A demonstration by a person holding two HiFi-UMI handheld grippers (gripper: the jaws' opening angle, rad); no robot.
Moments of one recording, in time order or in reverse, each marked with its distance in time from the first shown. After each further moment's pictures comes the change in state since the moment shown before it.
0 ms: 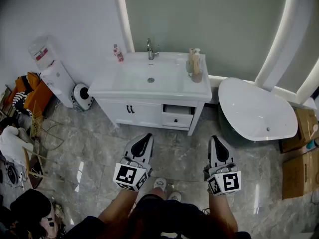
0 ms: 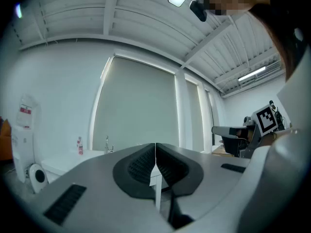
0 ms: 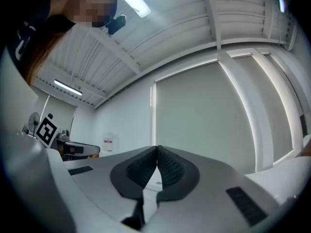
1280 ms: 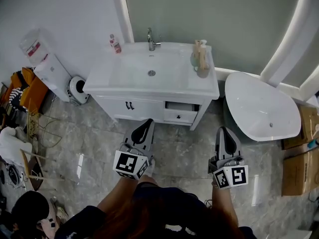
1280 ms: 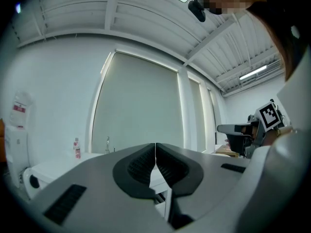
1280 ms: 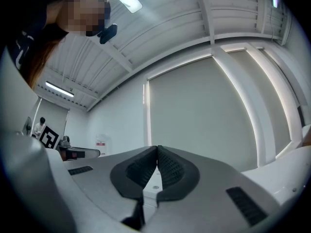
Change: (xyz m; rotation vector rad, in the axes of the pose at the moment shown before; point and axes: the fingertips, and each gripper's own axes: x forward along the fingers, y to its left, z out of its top) left arm 0.102 0.089 -0.013 0.014 -0.004 -0.025; right arm 0.103 -0.037 -0.029 0.058 -0.011 -0.062
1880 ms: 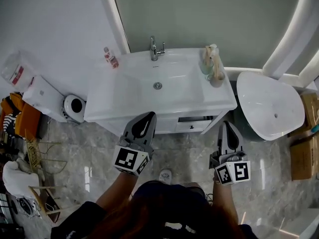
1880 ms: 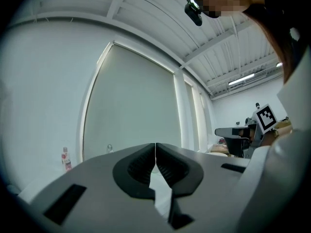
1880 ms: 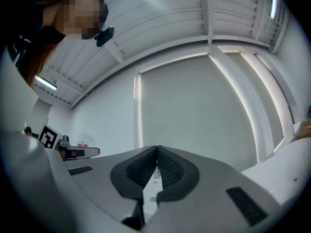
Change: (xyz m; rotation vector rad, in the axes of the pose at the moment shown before) left arm 0.121 0.216 0.013 0.024 -0.024 -0.185; right arm 0.215 0.059 -0.042 0.018 -0.023 -0.158
